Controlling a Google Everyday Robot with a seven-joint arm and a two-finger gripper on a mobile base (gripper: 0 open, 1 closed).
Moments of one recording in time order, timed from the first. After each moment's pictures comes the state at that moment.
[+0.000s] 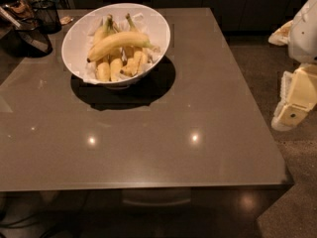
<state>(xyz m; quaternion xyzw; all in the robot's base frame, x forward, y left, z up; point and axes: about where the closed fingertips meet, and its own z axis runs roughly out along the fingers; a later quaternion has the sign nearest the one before) 0.438 -0.217 0.976 -0.60 0.78 -0.03 0.16</state>
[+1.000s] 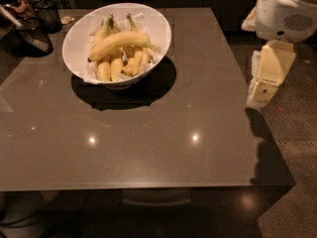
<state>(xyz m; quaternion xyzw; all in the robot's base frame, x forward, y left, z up) 0.472 -0.184 0.988 -0.63 0.76 -0.03 0.13</state>
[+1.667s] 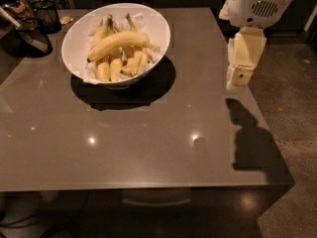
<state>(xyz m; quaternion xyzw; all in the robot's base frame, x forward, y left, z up) 0.507 -0.147 0.993 -0.66 0.74 -0.05 0.13</state>
